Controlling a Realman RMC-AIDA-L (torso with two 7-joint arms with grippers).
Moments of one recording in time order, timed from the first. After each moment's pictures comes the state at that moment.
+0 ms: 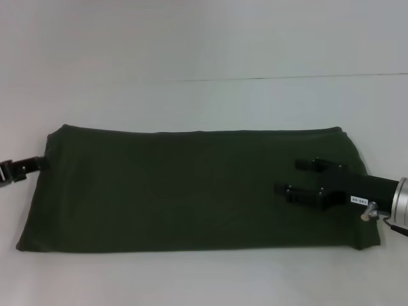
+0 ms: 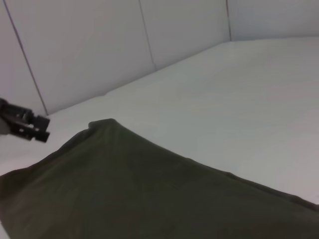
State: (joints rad) left arm -0.48 -2.10 0.36 0.88 2.33 1.31 -2.18; right arm 0.54 2.09 -0.52 -0.43 -2.03 -1.28 1.18
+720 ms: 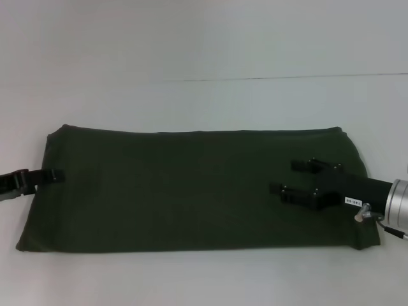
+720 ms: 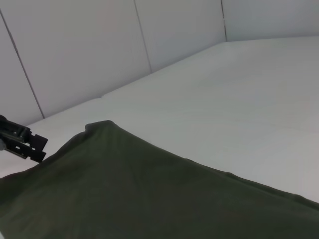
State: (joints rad) left arm -0.51 -2.09 0.43 0.89 2.44 1.32 -2.30; right arm 0.55 2.09 -0.52 -0.39 -2.01 -1.25 1.17
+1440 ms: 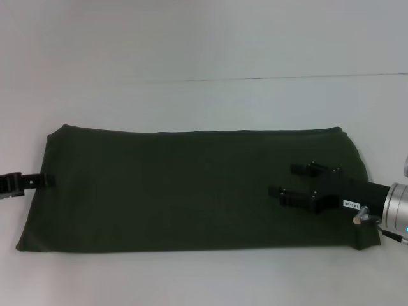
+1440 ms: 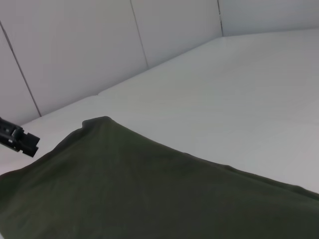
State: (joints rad) left arm -0.53 -2.09 0.45 0.95 2.54 1.35 -2.30; right arm 0.55 2.09 -0.52 -0.36 -2.01 -1.23 1.17
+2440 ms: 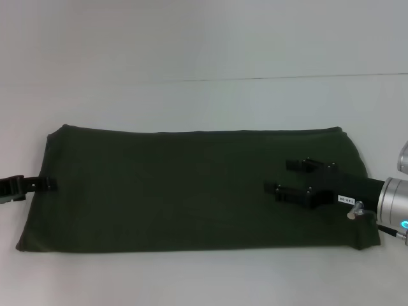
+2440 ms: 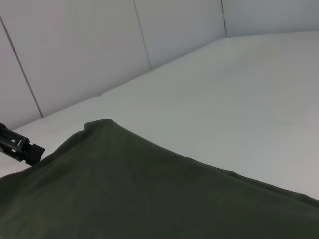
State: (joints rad) left arm -0.54 -2.09 0.45 0.91 2.56 1.30 -2.33; right arm 0.57 2.10 -0.52 -0.36 -2.01 -1.22 1.17
